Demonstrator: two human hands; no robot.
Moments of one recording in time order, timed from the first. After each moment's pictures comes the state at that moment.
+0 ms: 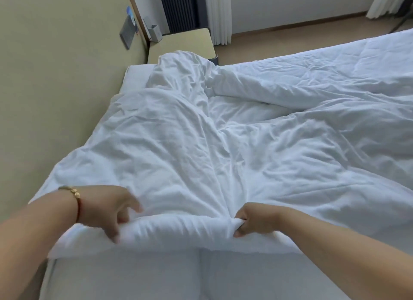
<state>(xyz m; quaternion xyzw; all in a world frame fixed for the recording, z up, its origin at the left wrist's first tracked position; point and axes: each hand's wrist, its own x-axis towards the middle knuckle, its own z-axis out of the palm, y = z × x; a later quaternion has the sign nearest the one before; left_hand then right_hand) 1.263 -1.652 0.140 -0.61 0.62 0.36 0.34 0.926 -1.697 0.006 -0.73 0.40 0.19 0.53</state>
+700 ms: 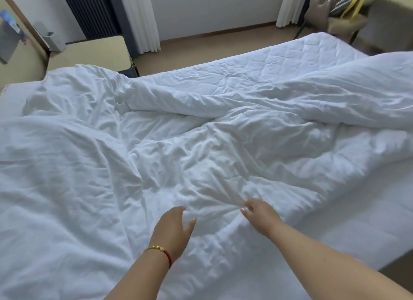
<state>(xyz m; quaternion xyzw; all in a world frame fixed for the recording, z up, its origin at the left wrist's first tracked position) 0.939 -1.714 -0.031 -0.68 0.64 0.35 -0.02 0.677 -1.738 -0.096 -0.59 0.73 -0.01 0.35</state>
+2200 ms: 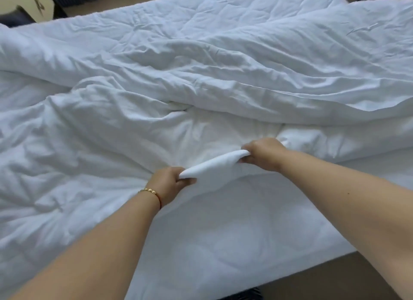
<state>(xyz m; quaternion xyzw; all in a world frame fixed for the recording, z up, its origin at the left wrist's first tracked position) 0.427 -1.840 -0.110 -0.67 0.64 0.38 -0.01 0.154 -1.916 -0.105 -0.82 0.53 0.12 0.20</state>
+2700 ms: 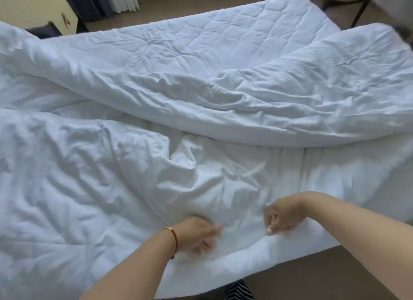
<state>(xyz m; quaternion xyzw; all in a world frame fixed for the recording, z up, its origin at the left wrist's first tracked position) 0.373 -1.720 -0.100 -0.57 0.43 0.70 0.07 0.112 -1.792 -0.064 -0.64 0.44 0.42 0.46</state>
